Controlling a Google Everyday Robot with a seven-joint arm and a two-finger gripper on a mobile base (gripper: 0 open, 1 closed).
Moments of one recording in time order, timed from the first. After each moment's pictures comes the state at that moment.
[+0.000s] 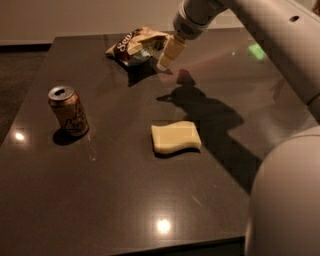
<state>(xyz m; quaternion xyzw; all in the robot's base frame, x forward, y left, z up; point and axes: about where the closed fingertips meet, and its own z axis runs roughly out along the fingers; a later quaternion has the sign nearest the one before) 0.747 -0.053 0.951 -0.53 0.78 -0.02 0.34</state>
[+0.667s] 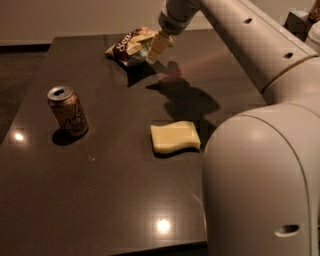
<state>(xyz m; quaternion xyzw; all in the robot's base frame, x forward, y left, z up) 0.802 -0.014 0.945 -0.53 0.77 -0.04 0.35</state>
